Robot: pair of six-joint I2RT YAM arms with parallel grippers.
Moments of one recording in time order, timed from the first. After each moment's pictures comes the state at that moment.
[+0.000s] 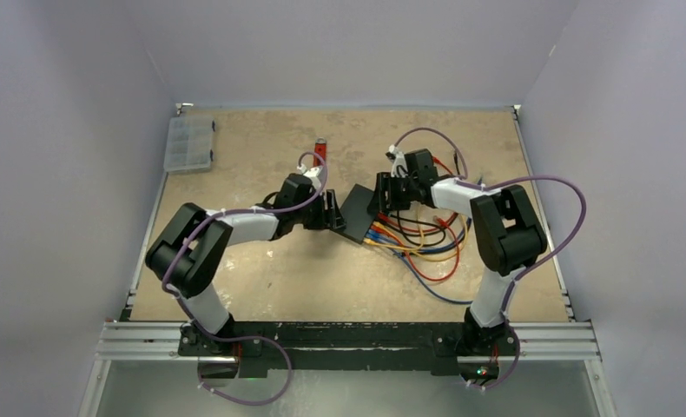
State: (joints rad) left arm -0.55 1.74 0.84 0.19 0.25 -0.57; right arm 0.33 1.84 1.06 -0.10 -0.44 0.32
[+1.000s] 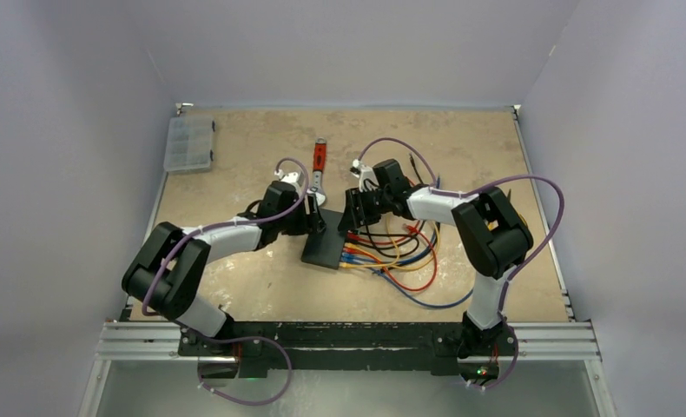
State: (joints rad) left arm -0.50 1.54 0.68 0.10 0.07 -0.55; right arm 0.55 1.87 1.06 -0.03 -0.58 0.34
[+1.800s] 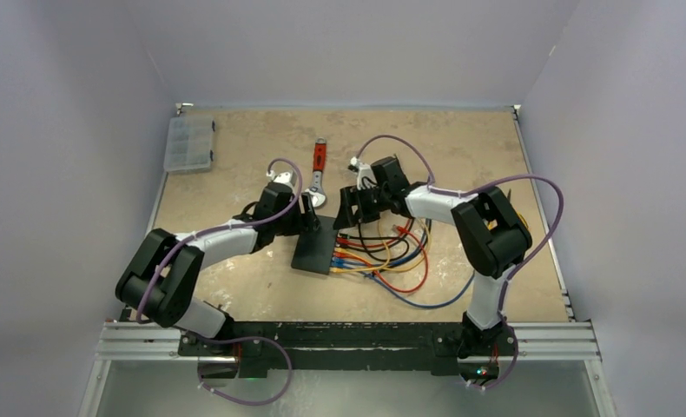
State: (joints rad) left arm -0.48 1.47 0.66 0.08 0.00 -0.59; right arm 0.56 1.88 1.09 -0.04 -0.56 0.34
